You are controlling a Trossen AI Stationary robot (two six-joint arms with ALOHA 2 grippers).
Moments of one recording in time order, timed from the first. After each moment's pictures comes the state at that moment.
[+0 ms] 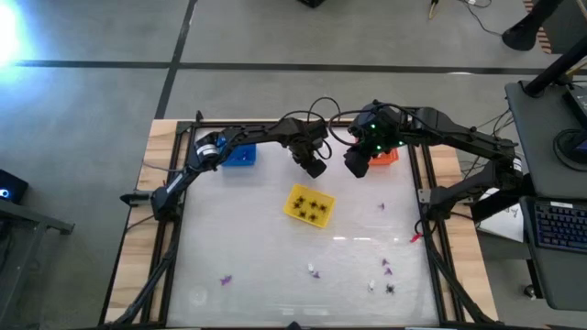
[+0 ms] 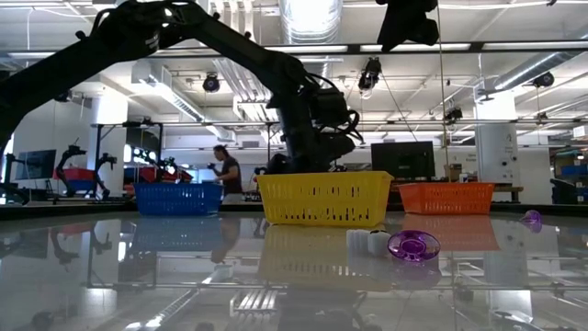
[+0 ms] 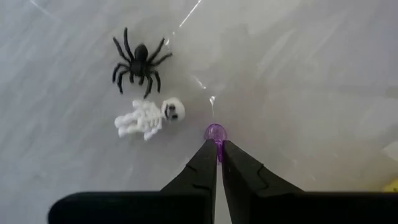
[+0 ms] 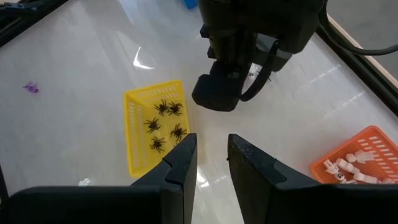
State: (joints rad) left arm 0.40 2.38 2.01 -0.93 0.14 -0.29; right arm -0.29 1.36 1.54 -1.10 -0.06 0.31
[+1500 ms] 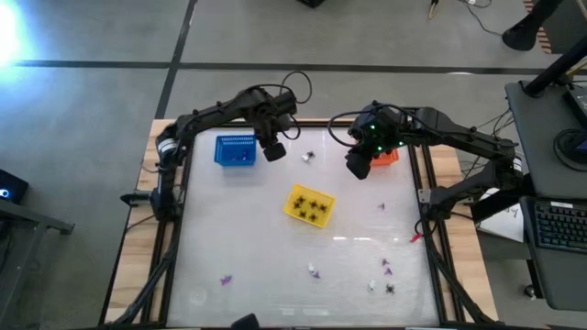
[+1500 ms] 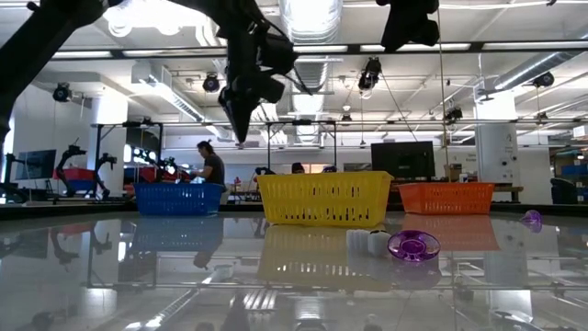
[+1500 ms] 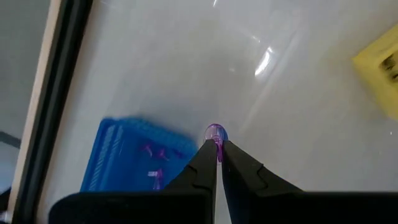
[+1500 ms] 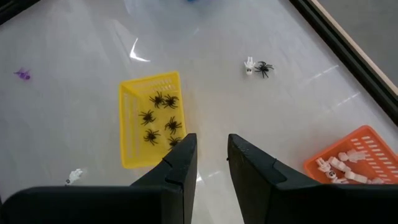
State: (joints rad) left arm 0.51 2.01 1.94 -1.40 -0.05 0.06; right arm -0.29 1.37 1.54 -1.12 -0.05 0.27
